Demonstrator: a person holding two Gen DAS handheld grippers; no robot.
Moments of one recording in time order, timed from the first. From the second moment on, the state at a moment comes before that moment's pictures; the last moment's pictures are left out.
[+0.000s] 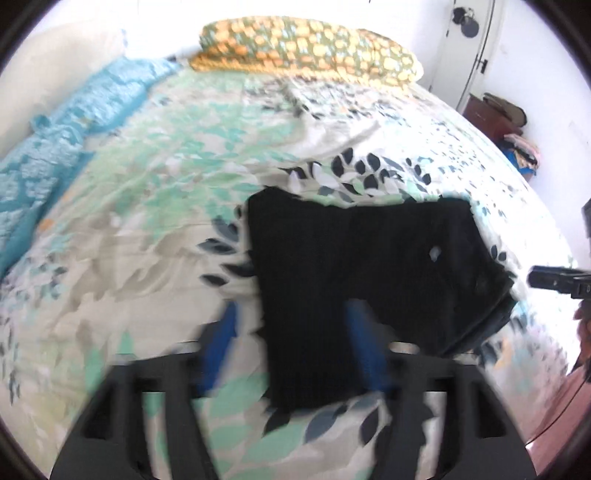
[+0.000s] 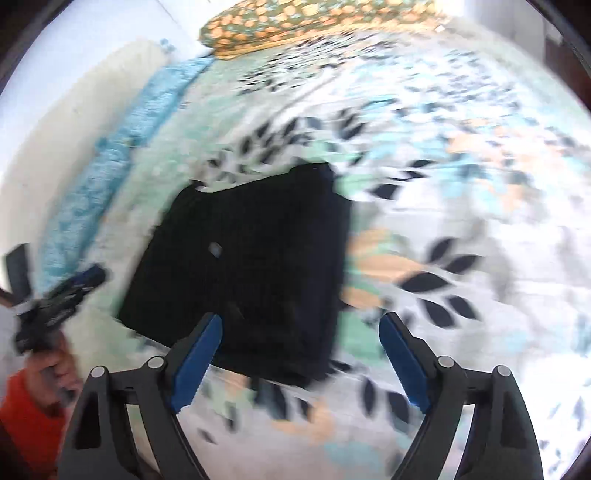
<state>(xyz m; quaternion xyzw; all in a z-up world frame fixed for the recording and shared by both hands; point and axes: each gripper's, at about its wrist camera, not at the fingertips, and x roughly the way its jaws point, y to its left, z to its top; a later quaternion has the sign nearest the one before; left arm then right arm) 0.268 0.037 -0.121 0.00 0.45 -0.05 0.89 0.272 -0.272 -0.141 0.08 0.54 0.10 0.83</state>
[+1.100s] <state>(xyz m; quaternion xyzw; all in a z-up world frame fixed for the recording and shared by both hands) 0.130 0.004 -0.053 0.01 0.42 0.01 0.91 0.113 -0.190 -0.049 -0.01 0.42 0.00 0.91</state>
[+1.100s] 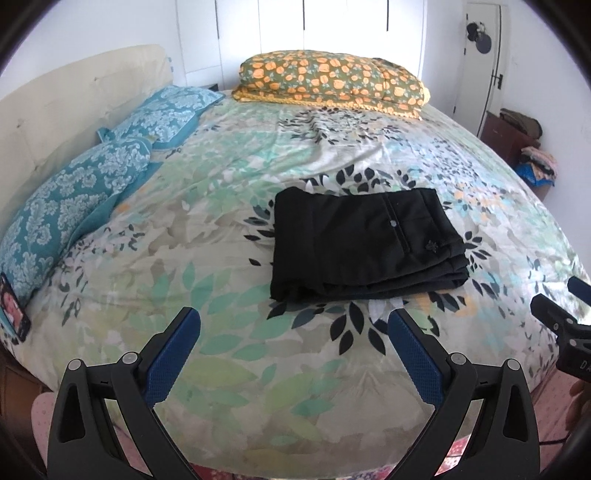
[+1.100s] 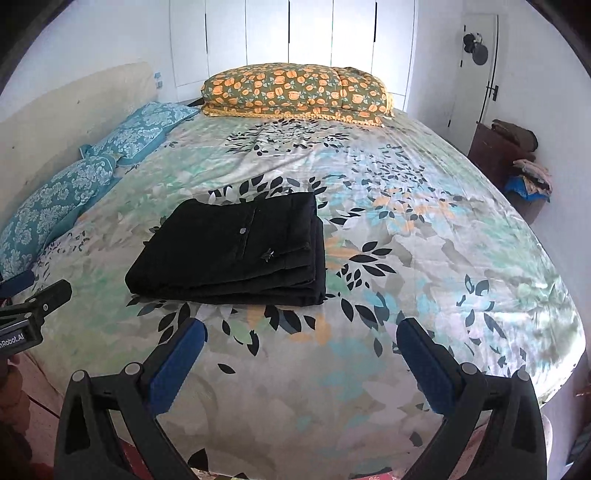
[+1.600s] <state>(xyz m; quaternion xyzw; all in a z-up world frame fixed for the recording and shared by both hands) 0.122 -0.002 -0.062 0.01 0.43 0.00 0.90 0.106 -0.177 -0.059 -0.04 0.42 0.00 0.91</state>
